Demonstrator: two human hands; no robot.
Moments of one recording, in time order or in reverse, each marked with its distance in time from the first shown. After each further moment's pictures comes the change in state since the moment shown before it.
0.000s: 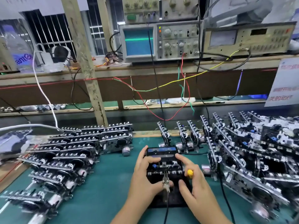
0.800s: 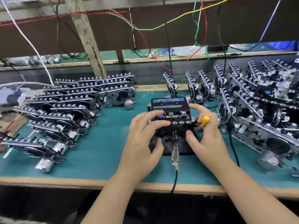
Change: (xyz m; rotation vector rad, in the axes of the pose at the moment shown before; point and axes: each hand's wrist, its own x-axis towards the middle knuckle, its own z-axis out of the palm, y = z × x) left_hand -0.039 0.024 -0.027 0.387 0.009 0.387; right_hand 0.002 0.008 0.006 0.105 0.090 0.025
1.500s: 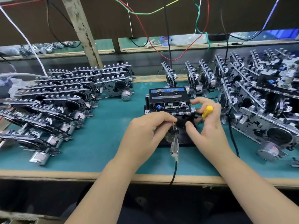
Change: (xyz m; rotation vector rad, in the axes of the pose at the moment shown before) left_hand 0.015 0.004 0.002 -0.121 -0.077 -0.032; right_hand 0.002 -0.002 0.000 0.033 0.032 -0.030
